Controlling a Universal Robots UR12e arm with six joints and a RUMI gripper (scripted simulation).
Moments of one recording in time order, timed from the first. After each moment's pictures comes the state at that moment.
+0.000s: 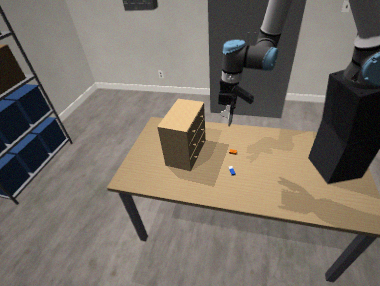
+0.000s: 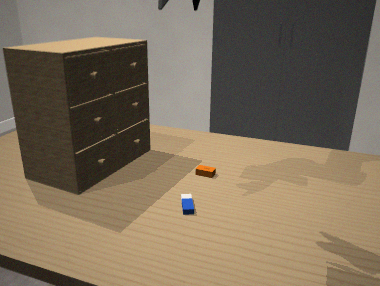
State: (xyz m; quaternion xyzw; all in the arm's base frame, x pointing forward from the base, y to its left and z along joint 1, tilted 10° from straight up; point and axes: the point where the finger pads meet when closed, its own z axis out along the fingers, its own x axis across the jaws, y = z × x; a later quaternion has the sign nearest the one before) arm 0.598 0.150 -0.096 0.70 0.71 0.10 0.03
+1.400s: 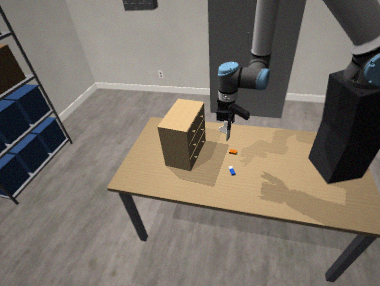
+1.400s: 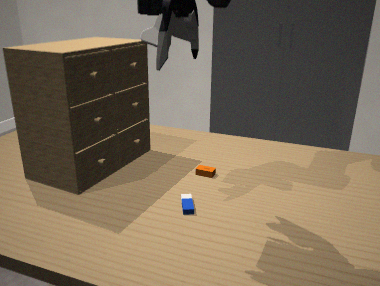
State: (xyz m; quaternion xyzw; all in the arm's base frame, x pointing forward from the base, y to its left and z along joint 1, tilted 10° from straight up) arm 0.617 0.153 -0.192 0.72 0.69 0.07 0.02
